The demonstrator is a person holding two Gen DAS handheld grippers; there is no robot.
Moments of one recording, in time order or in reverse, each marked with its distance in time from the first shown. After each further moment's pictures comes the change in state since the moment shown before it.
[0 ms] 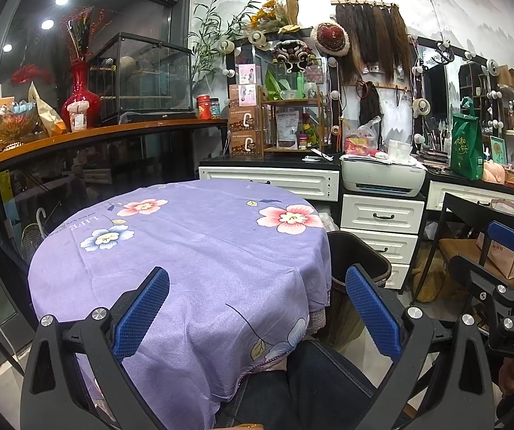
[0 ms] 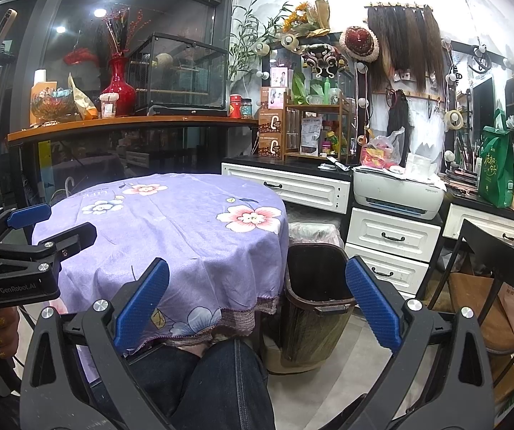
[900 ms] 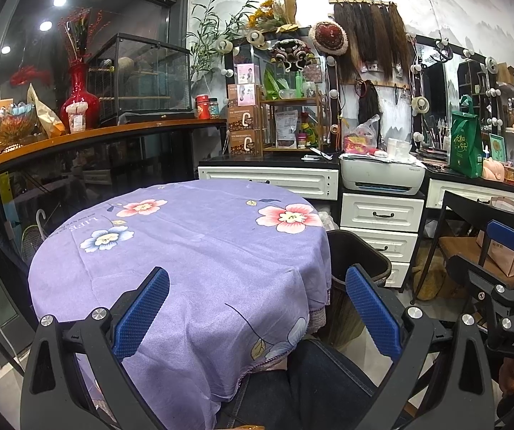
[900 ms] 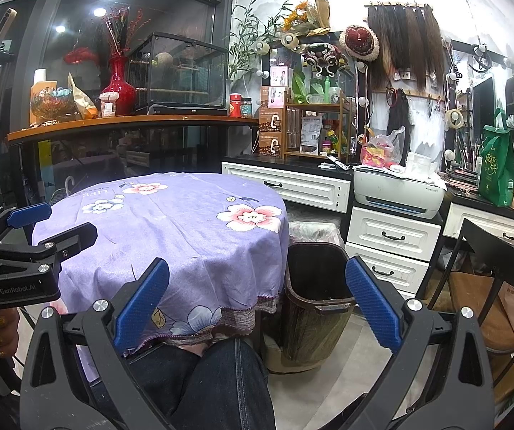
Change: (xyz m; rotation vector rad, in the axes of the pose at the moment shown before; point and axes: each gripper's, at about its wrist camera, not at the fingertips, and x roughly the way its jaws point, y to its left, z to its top) left arm 0.002 0.004 -0.003 0.012 0.002 -0.003; right arm 0.000 0.000 0.001 0.001 0.001 0.000
